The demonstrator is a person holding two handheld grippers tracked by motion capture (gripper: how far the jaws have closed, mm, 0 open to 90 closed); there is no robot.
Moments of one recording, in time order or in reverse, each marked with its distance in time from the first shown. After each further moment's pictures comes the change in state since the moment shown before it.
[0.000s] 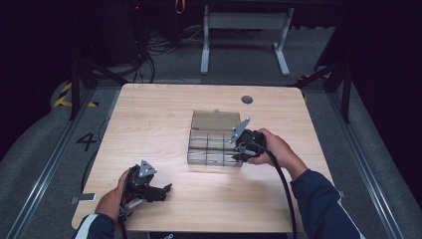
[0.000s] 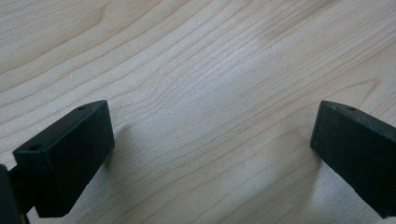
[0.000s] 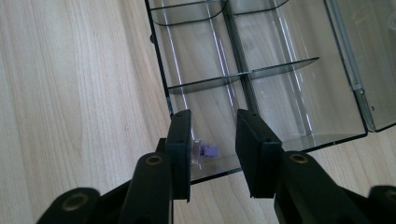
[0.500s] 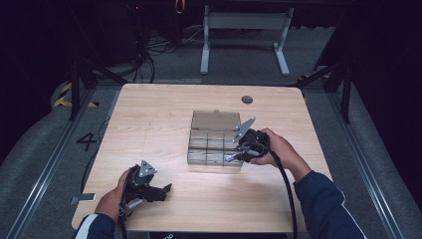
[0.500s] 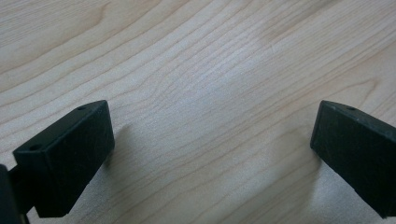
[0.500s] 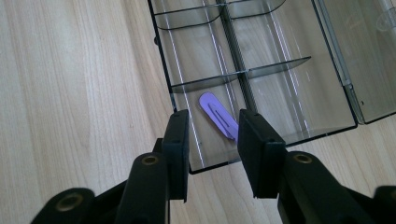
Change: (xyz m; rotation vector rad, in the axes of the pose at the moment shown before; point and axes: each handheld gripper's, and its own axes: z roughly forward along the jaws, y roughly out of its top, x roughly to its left) left arm 0.000 0.000 0.000 -0.001 0.001 0.004; right arm 0.002 -0.006 -0.010 -0.030 -0.008 0.006
